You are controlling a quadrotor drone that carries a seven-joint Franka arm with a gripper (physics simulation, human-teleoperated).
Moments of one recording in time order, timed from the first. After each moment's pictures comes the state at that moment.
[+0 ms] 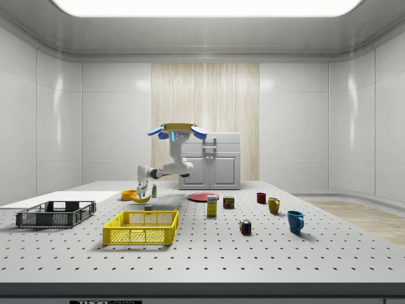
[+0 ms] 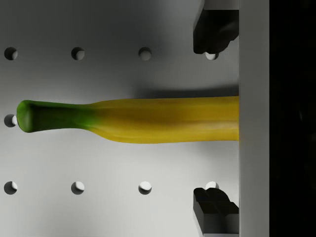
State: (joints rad) arm -1.17 -1.54 1.37 -2.87 -1.77 1.59 1.69
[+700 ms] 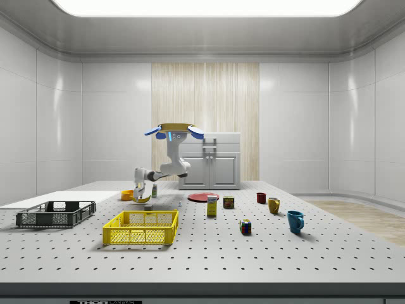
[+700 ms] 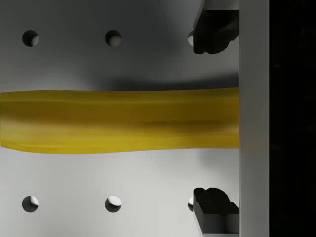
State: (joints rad) arm -1.19 -1.55 1.29 -2.85 -1.85 1.63 1.69
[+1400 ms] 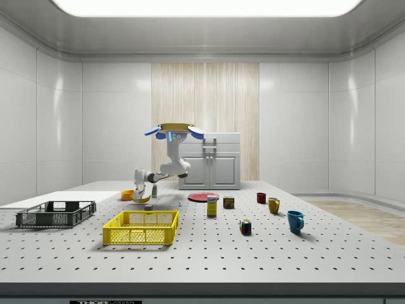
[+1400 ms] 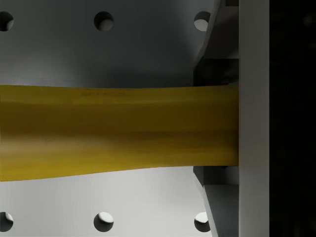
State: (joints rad) arm -1.20 -1.55 1.24 -2.84 -1.90 1.64 1.69
